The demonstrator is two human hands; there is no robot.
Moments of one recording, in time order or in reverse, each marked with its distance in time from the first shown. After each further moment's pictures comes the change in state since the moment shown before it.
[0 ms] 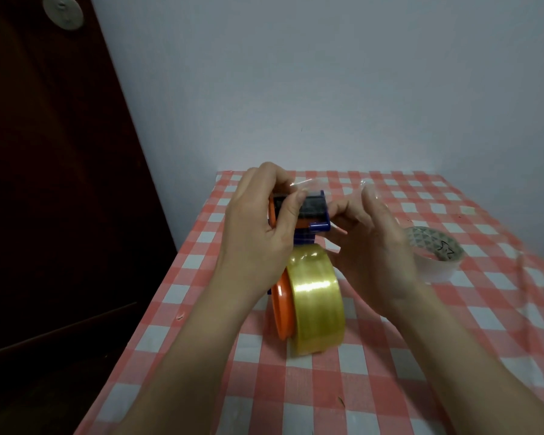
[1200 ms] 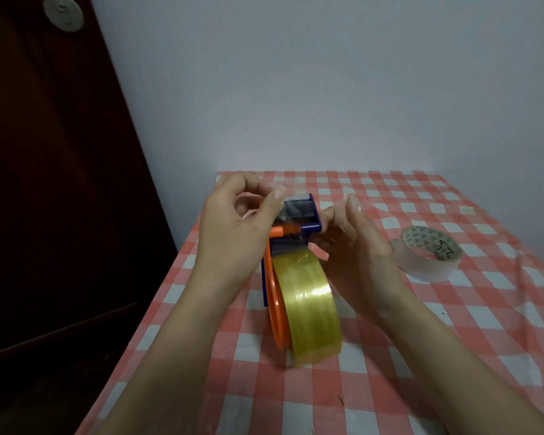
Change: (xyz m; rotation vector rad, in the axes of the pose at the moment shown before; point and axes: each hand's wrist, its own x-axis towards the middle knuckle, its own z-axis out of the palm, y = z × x) left_hand 0.004 0.005 -0.016 -0.284 0.004 -0.454; right_hand -0.003 0.013 0.008 -0.018 -0.037 -0.016
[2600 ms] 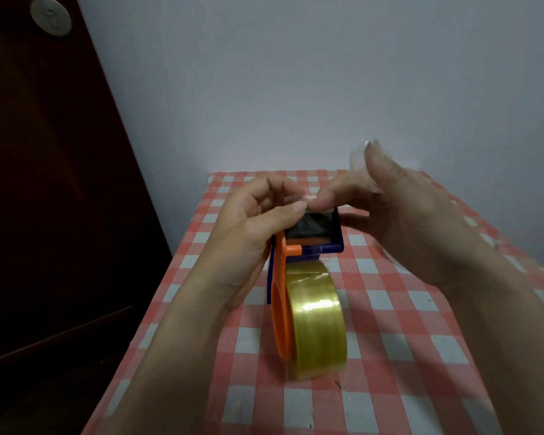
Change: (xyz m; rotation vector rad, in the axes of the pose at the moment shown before) left_hand -0.009 0.015 -0.006 -0.535 -0.438 -0.146; right_hand -0.023 -0.080 0.008 -0.543 -0.110 -0.134
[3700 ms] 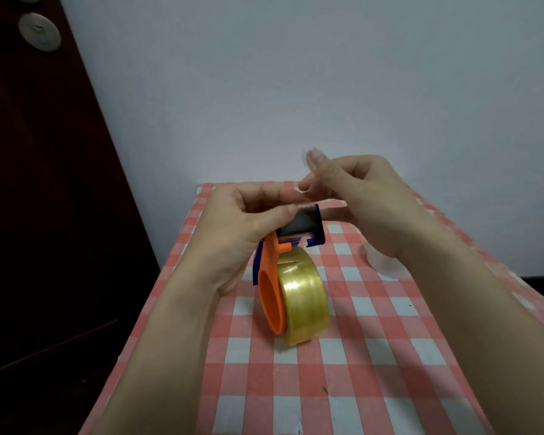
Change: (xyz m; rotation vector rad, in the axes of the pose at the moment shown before) left_hand 0.014 0.015 0.001 0.182 0.064 0.020; right_hand 0.025 -0.012 0.001 -0.063 0.204 0.046
